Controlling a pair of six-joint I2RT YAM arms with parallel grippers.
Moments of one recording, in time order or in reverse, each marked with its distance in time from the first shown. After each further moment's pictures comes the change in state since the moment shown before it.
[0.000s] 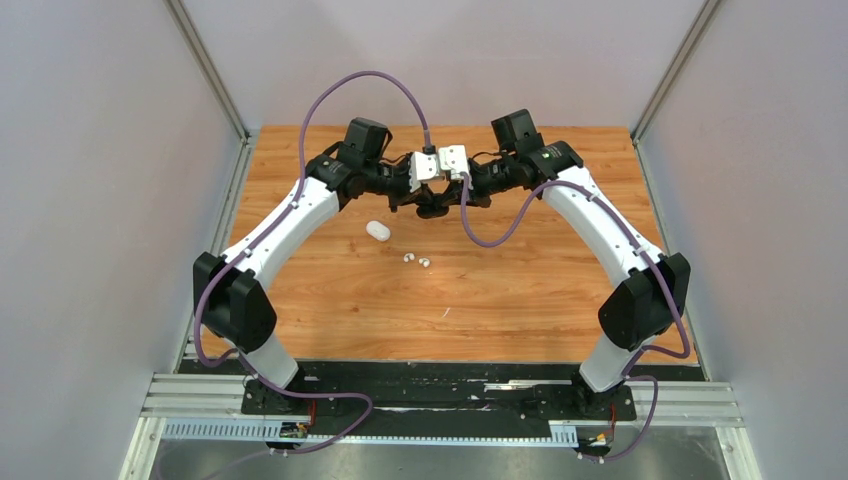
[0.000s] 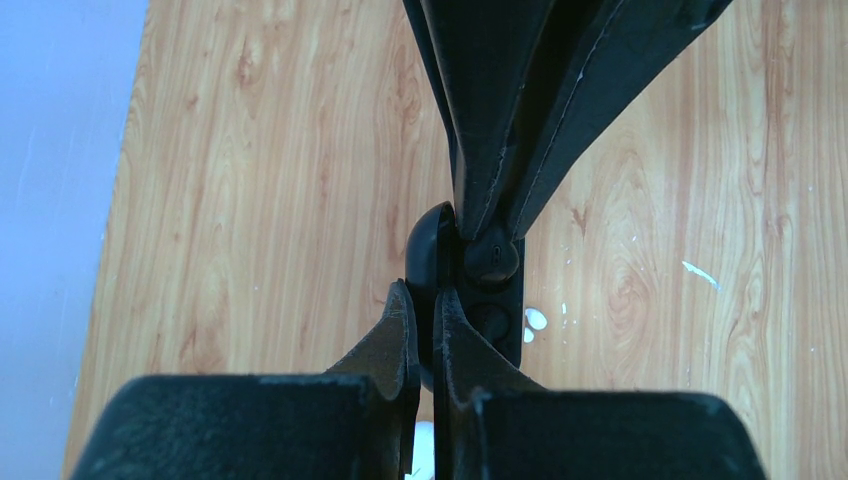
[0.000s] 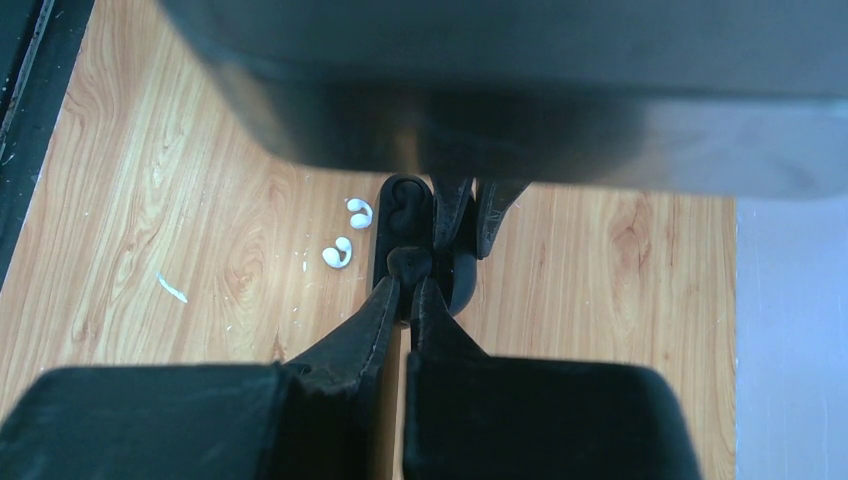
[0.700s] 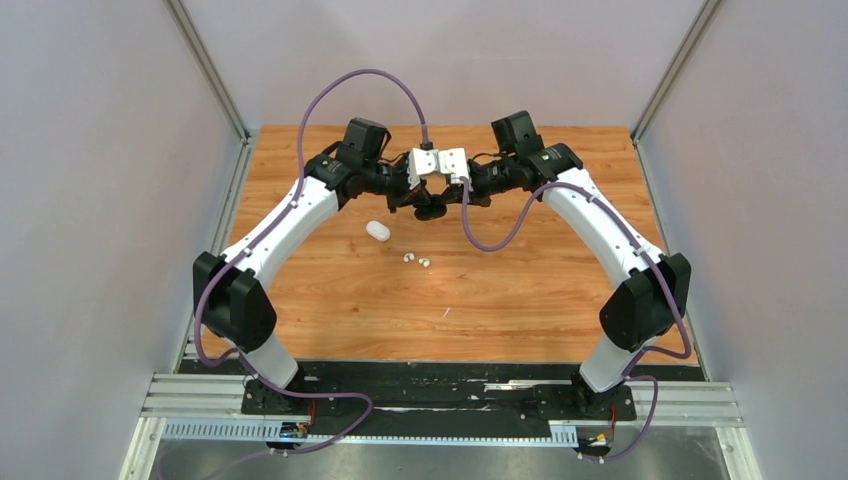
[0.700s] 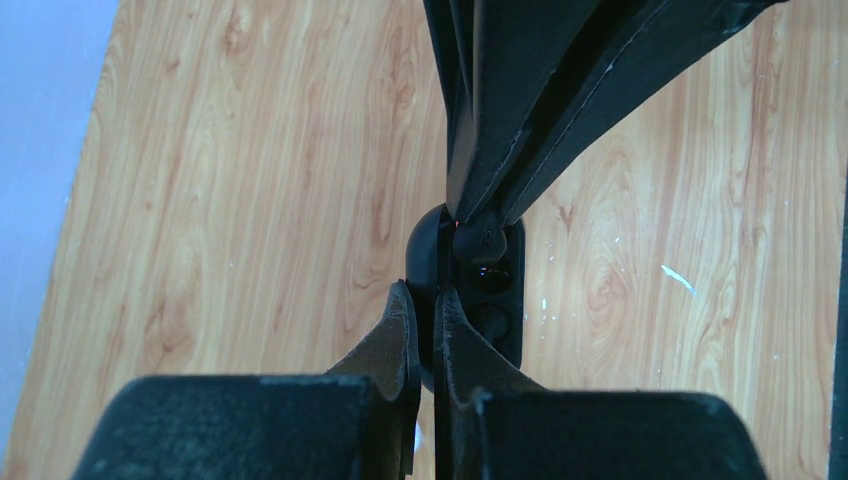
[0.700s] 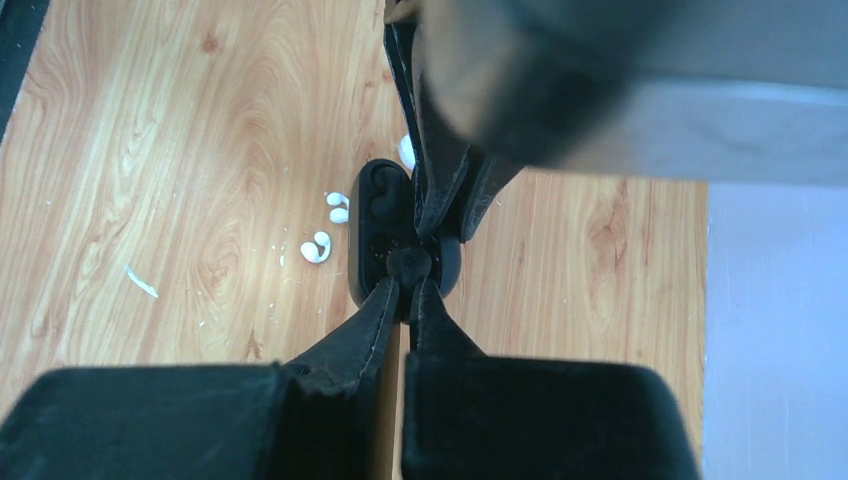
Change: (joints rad) left arm 0.004 0.000 0.000 -0.008 -0.016 -0.074; right arm 0.009 -0.003 -0.020 0.033 0.019 -0.032
